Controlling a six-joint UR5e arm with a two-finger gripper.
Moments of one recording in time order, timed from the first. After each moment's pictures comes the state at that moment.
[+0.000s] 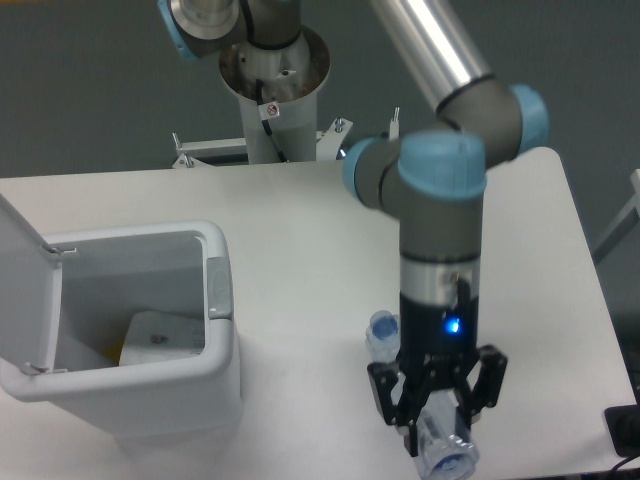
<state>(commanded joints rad) 2.46 -1.99 -1.19 -0.58 1.17 0.08</state>
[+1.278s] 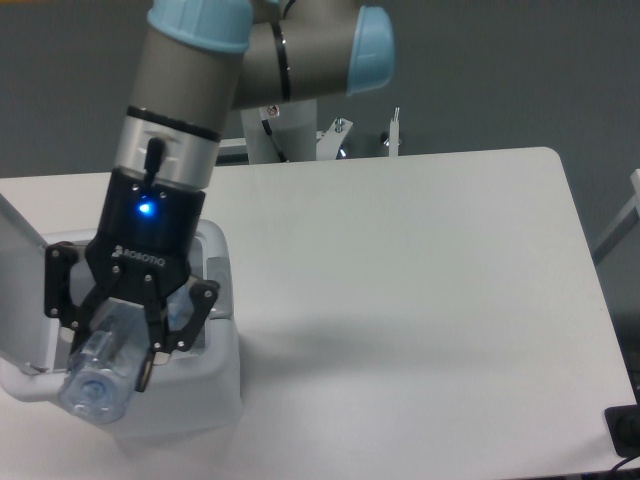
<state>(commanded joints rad) 2.13 -1.89 -1.38 -0.58 1.13 0.08</state>
